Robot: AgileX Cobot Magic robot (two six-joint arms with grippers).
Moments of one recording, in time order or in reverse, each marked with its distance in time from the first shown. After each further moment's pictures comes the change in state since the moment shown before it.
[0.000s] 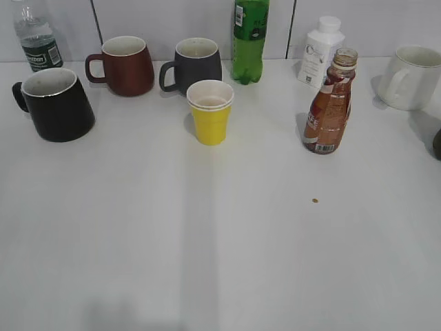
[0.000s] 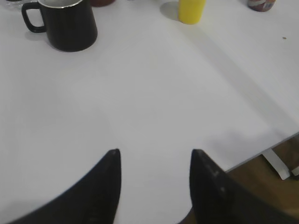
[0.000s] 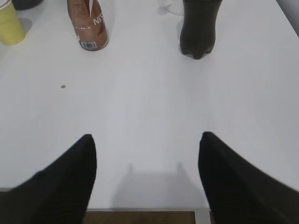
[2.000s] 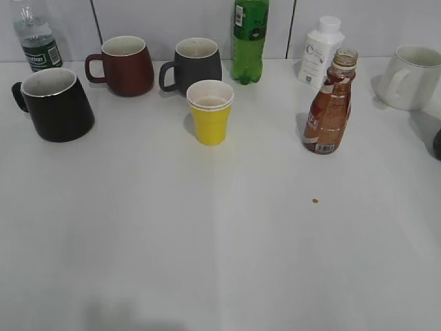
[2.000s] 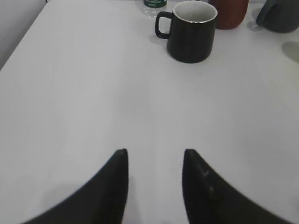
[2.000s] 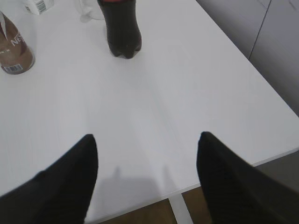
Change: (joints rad) left arm 0.492 -0.081 0.001 0.000 -0.001 0.000; right arm -0.331 0.000 0.000 0.000 -0.002 0.000
